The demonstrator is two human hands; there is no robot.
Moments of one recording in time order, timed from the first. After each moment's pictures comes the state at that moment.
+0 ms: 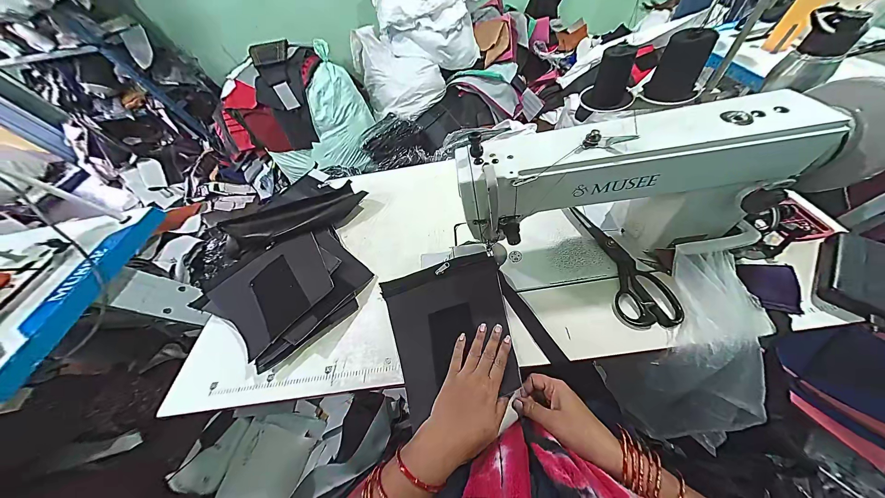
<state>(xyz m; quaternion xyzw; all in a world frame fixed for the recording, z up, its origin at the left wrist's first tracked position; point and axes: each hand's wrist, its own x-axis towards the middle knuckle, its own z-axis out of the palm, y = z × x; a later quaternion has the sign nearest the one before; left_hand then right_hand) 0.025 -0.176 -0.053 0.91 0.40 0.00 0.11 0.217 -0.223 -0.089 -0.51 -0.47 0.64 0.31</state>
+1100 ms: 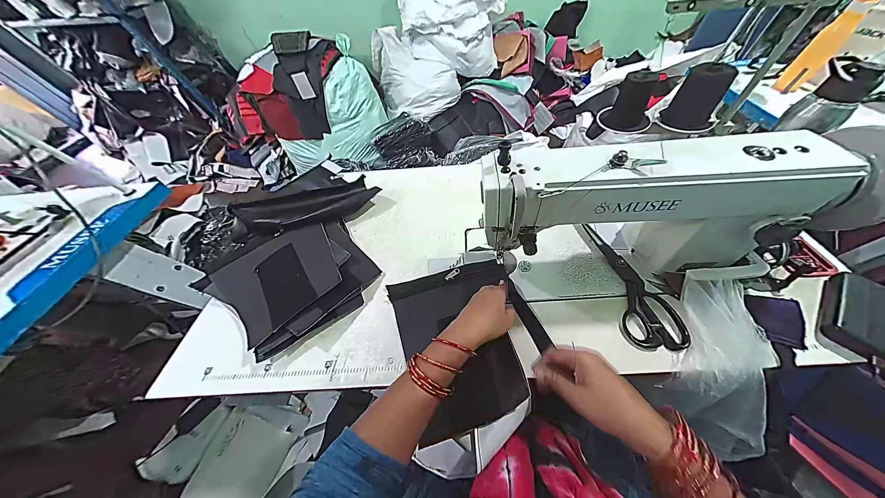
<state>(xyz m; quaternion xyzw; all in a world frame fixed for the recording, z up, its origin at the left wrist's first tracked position) 0.071 -0.052 -0.007 0.79 0.50 -0.04 0.36 0.245 -0.178 -0.011 -0.58 -0.65 0.45 0.20</state>
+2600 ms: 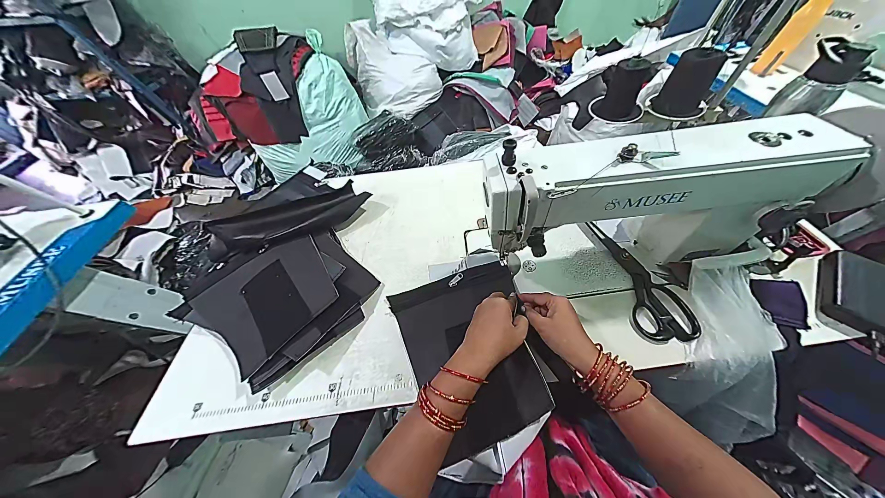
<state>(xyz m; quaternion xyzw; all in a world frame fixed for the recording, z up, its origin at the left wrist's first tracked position) 0.061 -0.063 -0.019 0.78 0.51 0.04 0.36 0.204 -0.098 -0.056 -0.64 -0.53 0.42 0.37</state>
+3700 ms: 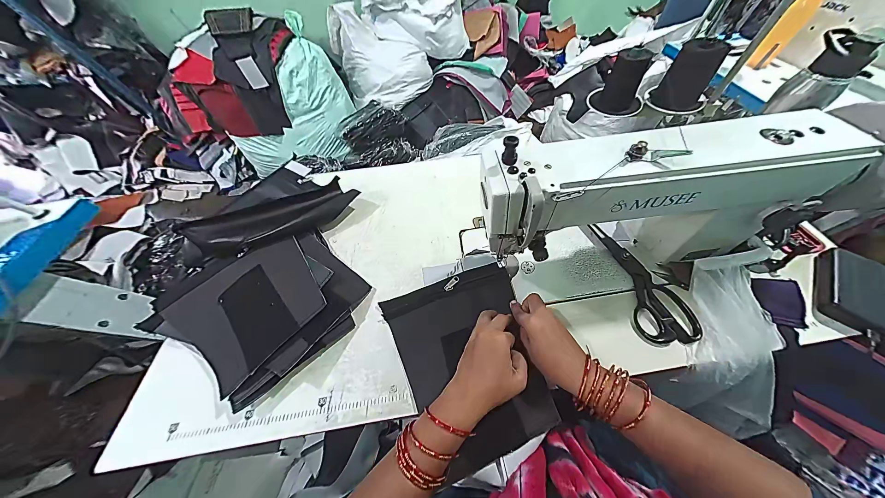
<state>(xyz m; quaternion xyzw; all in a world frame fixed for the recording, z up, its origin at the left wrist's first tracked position) 0.038 -0.098 -0.048 0.86 0.39 0.21 0.25 0.180 -0.101 -0.030 -0.66 -0.70 0.27 0.07</state>
